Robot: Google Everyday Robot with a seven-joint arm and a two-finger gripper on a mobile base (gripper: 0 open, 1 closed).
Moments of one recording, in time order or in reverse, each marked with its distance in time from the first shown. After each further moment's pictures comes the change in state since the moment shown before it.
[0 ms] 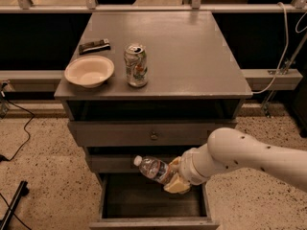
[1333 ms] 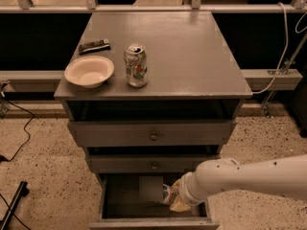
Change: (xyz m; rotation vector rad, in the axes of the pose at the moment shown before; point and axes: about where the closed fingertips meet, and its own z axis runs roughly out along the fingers) arm 0.092 0.016 0.091 0.015 0.173 -0.043
